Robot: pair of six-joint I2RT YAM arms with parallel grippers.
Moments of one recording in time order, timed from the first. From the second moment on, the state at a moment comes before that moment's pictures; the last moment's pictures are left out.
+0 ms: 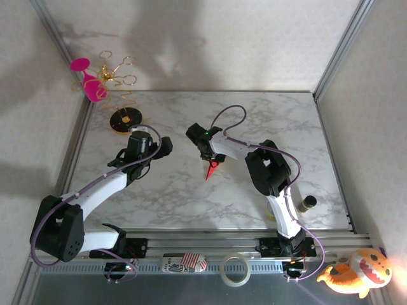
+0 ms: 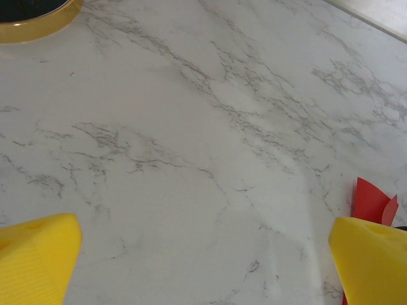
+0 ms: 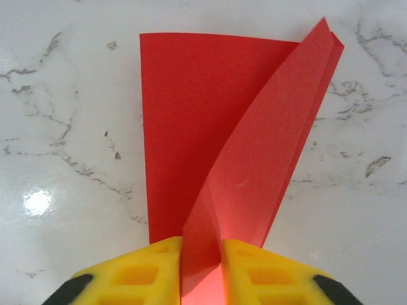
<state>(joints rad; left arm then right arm) -0.34 1.28 0.72 -0.07 -0.13 -0.58 0.78 2.17 1.66 -0.89 0.40 0.94</state>
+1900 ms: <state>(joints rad) -0.32 1.61 0.55 0.47 0.43 -1.07 0.66 1.90 0.95 0.38 -0.37 0.85</state>
